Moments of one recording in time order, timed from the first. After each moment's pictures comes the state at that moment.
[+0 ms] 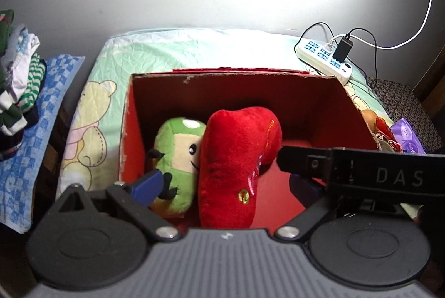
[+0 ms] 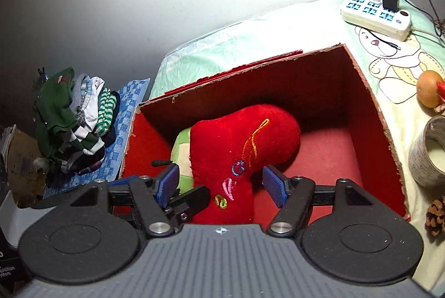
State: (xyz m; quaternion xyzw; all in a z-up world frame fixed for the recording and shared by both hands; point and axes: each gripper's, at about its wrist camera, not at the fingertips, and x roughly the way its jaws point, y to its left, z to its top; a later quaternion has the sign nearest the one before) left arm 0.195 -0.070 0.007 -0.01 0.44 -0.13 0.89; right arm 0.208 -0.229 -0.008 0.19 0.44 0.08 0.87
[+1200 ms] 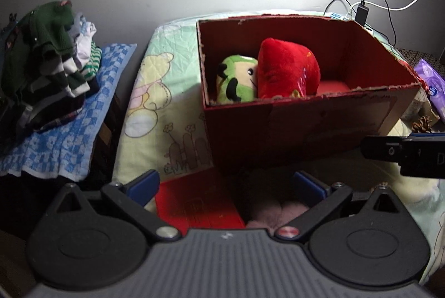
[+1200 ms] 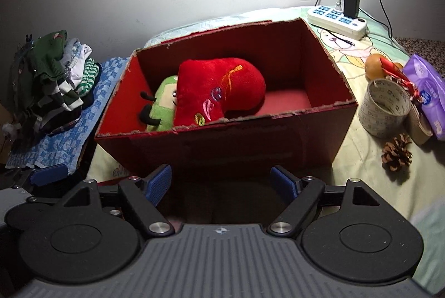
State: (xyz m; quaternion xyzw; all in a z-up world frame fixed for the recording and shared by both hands) left arm 0.076 -0.015 -0.029 0.06 0.43 -0.08 0.90; right arm 0.087 -0.200 -0.030 0.11 0.42 0.01 0.90
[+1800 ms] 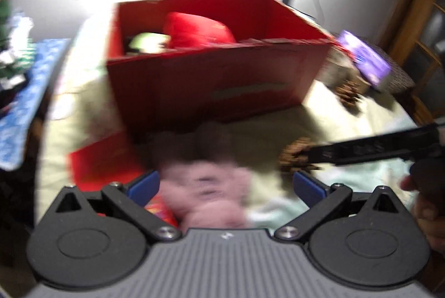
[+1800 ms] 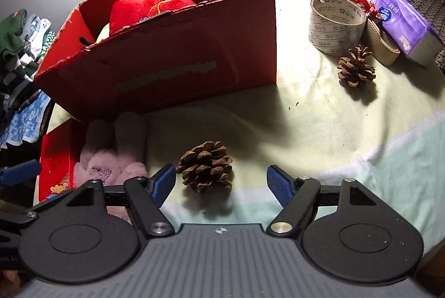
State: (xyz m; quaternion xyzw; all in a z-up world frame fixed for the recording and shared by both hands) left arm 0.030 -0.062 -0.056 0.03 0.44 -0.23 0.87; right arm 0.052 -0.246 -0.083 0.13 0.49 -0.02 0.86
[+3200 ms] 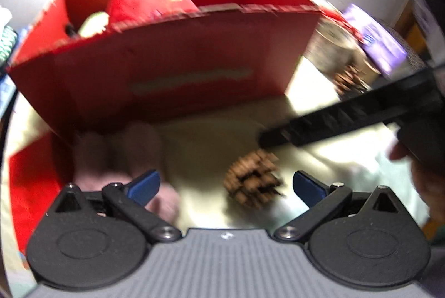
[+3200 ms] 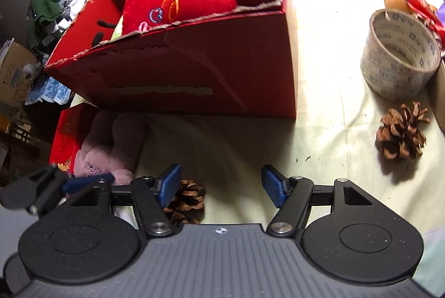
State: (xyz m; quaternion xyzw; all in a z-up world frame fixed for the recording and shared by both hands) left arm 0.065 -0.154 -0.083 0.05 0.48 -0.17 0.86; right arm 0.121 -0.310 -0.103 0.12 0.55 0.15 0.82
